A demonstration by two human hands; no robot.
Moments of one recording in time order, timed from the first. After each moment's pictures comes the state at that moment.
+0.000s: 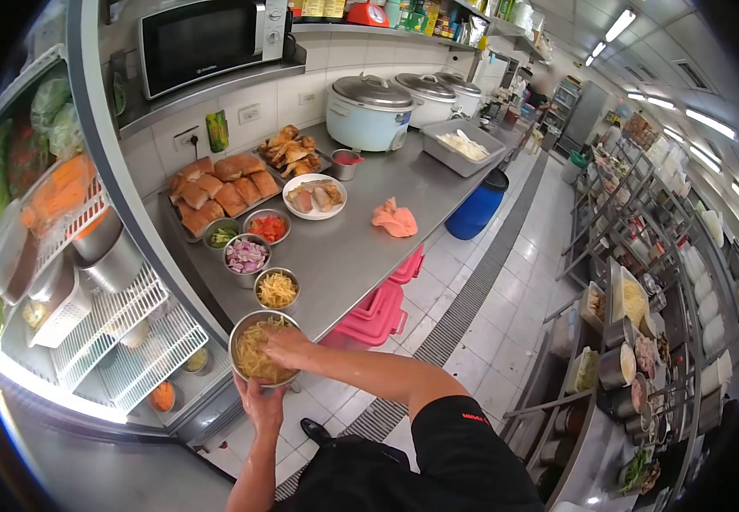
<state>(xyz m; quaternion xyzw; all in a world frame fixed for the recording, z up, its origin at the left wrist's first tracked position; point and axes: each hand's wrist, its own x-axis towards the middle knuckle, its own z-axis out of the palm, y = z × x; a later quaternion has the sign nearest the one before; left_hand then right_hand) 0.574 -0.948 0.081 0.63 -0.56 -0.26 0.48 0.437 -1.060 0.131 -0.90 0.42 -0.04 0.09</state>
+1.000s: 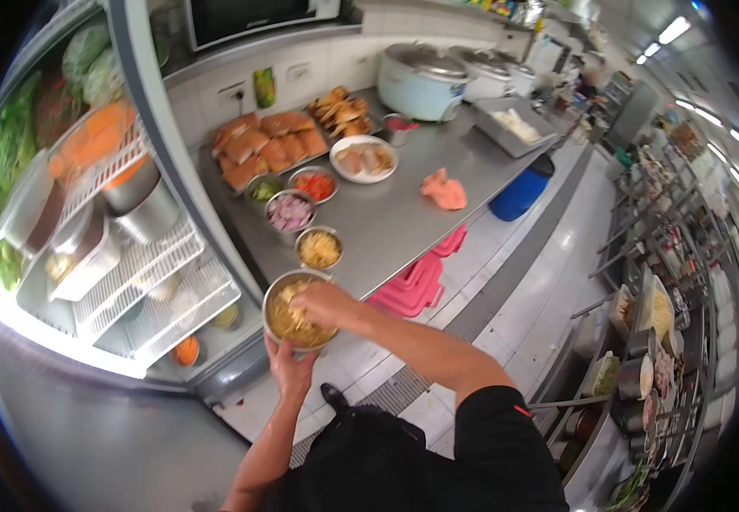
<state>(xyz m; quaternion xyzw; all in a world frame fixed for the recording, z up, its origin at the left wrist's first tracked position) 0.577 -0.948 0.087 0.63 -0.55 -0.25 0.48 0.429 -1.072 0.150 -0.91 0.35 -0.11 0.19</state>
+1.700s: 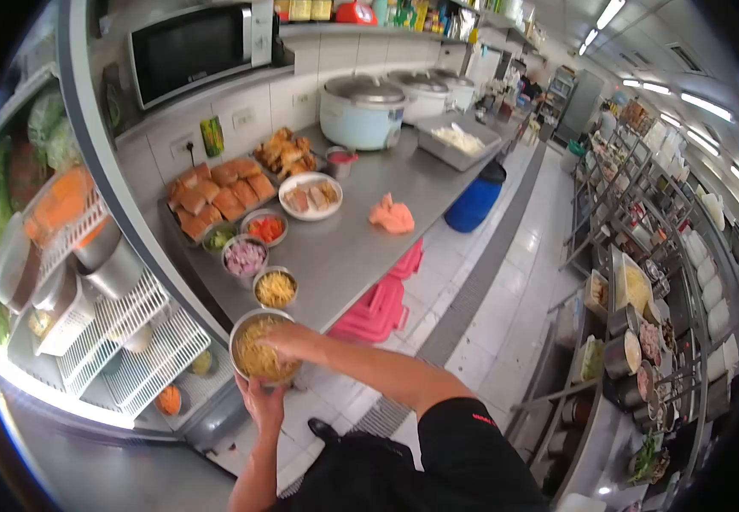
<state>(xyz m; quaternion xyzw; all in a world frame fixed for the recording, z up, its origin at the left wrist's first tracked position) 0.576 -0.948 0.096 0.62 -0.59 -0.24 0.46 0.416 -1.067 0.131 -0.90 0.40 -0.06 0.17</state>
